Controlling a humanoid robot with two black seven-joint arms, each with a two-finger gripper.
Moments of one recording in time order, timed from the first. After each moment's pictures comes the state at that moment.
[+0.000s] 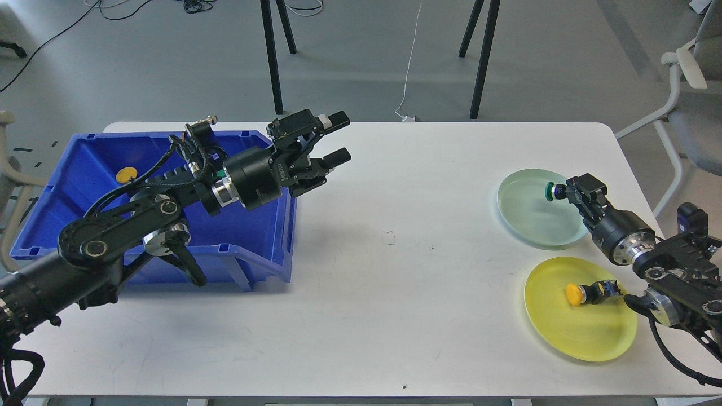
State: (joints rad) left arm -0.77 0.41 -0.47 -1.07 0.69 -0.49 -0.49; right arm 0.54 -0.57 0.45 0.85 -0.67 -0.13 0.34
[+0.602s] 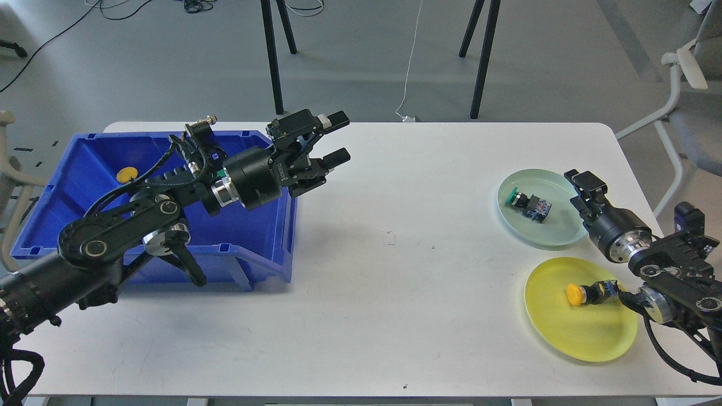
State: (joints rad) left arm -0.77 0.41 -0.47 -1.07 0.69 -0.49 -0.49; right arm 0.54 -0.56 0.48 0.85 -0.66 -0.14 0.35
